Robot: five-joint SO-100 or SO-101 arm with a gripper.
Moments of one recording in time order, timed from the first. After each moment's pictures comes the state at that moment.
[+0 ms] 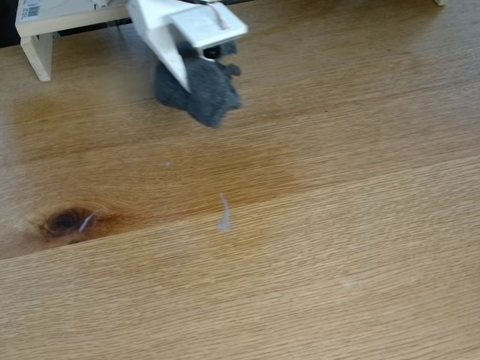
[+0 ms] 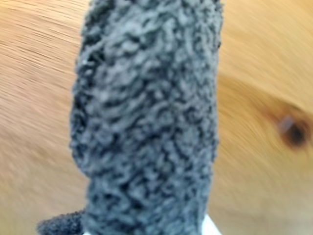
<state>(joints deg) -16.2 96.4 129.8 27.6 4.2</state>
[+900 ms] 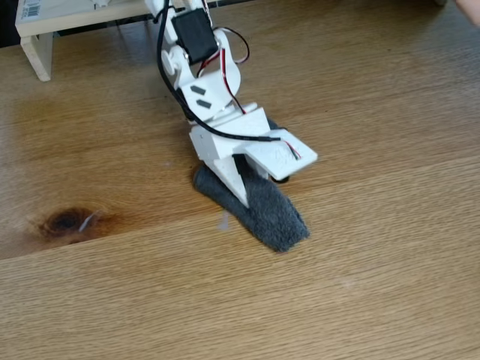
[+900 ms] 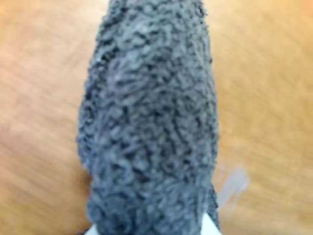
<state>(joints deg) -13.4 30.9 66.4 25.2 -3.6</state>
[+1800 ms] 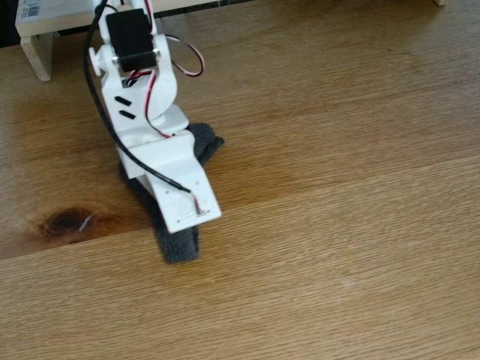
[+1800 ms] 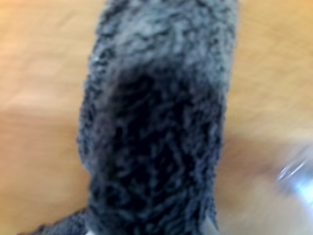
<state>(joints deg) -2.7 35.2 48.7 75.3 -0.8</state>
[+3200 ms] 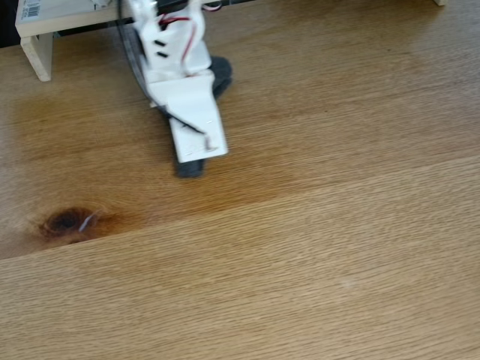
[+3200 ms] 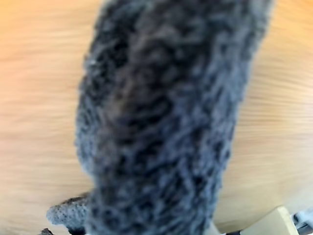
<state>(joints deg) -15.3 61.6 96.4 68.9 19.7</state>
